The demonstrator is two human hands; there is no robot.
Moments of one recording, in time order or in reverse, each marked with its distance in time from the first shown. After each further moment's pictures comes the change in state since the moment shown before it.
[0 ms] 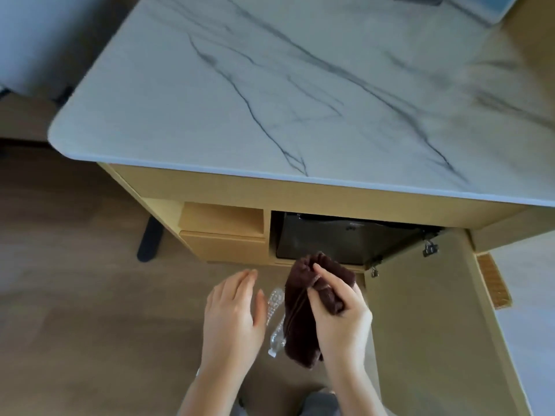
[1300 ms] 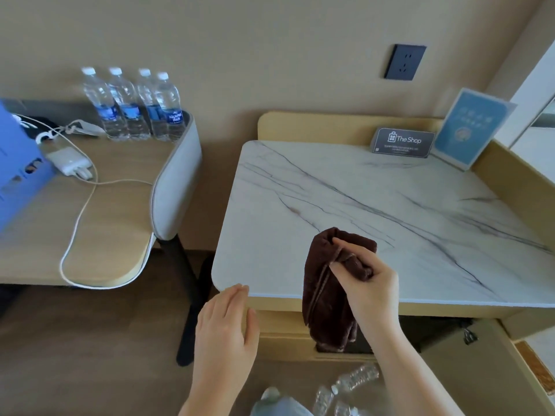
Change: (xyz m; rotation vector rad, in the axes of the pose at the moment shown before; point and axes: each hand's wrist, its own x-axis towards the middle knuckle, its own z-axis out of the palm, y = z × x) left_hand 0.108 -0.080 -0.238 0.012 0.278 0.192; right_hand 0.031 -0.255 0.125 0.130 -0.071 -0.229
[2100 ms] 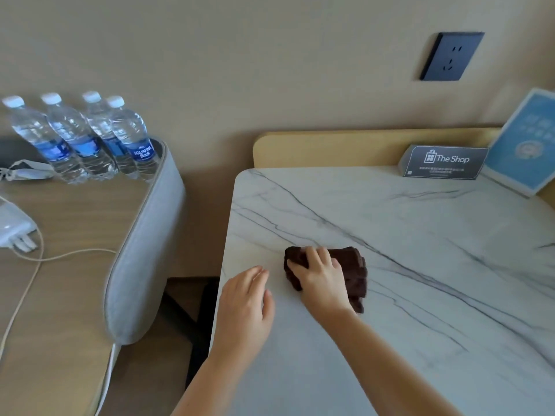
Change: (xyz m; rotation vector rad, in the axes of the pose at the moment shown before) left_hand 0.231 -0.068 0.119 0.004 -0.045 0.182; right_hand 0.230 0.117 0.131 -1.102 -0.196 -0.579
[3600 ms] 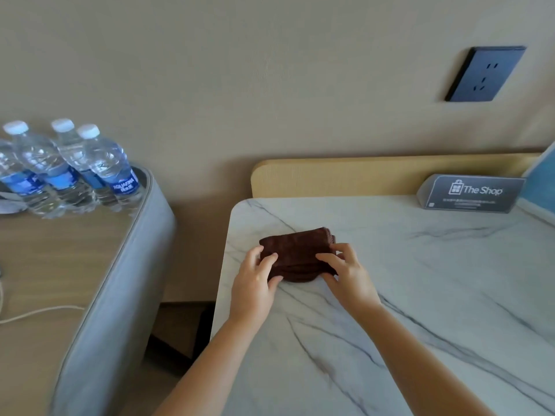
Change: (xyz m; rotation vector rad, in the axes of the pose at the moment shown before) left_hand 0.130 -0.064 0.099 -0.083 -0.060 -0.051; right_hand 0.086 0.097 0.065 0.464 -0.063 0.179
